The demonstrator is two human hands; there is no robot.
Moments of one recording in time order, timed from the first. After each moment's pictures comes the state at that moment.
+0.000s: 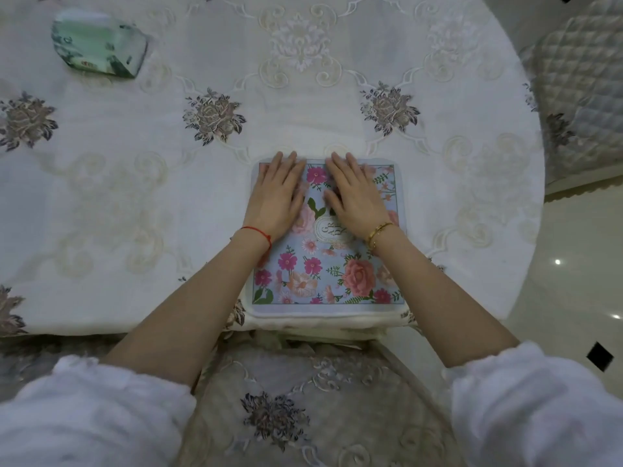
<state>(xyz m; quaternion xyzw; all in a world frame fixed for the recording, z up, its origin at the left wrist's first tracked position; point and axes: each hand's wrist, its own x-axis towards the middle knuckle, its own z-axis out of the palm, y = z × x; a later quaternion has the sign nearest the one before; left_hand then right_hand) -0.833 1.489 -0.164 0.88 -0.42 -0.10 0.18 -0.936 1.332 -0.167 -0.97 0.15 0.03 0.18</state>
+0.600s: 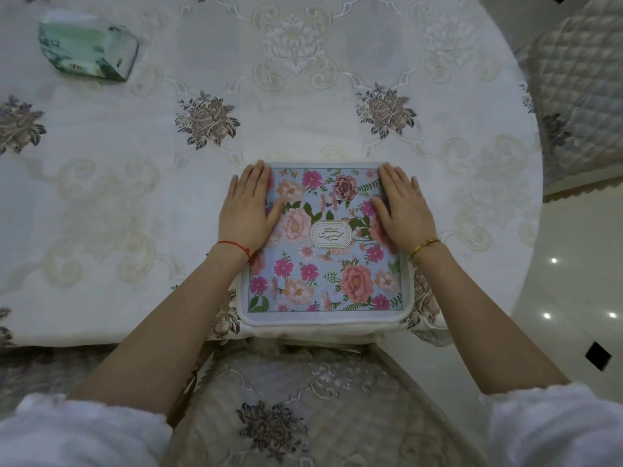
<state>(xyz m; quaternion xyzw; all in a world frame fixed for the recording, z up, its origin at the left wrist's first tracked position) -0.823 1.518 -0.180 0.92 -0.36 -0.10 0.12 -0.993 1.275 -0.170 -0.96 0.23 0.03 0.14</state>
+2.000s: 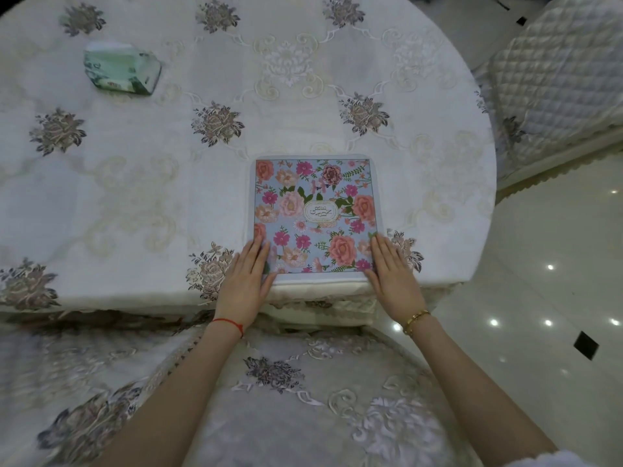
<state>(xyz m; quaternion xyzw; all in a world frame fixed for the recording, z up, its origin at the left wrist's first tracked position) -0.970 1.633 -0.169 0.90 -0.39 -0.16 0.09 -1.152 1.379 -0.170 -0.96 0.23 0.10 0.15</state>
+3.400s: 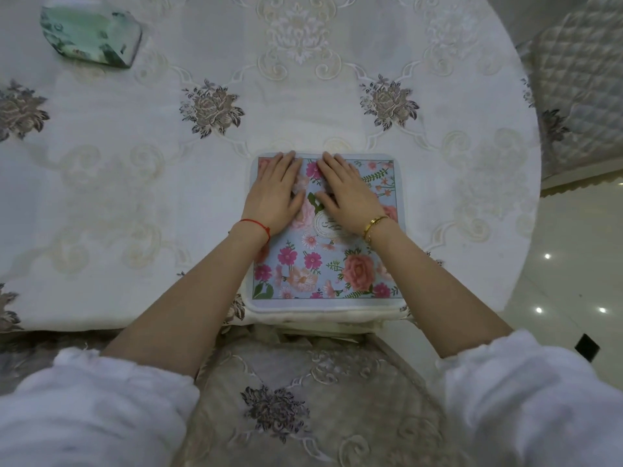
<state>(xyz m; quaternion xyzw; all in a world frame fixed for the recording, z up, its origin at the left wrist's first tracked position) -0.830 1.492 -0.166 0.88 -0.43 -0.15 0.16 -0.932 1.338 -0.168 -0.97 0.12 0.08 0.20</state>
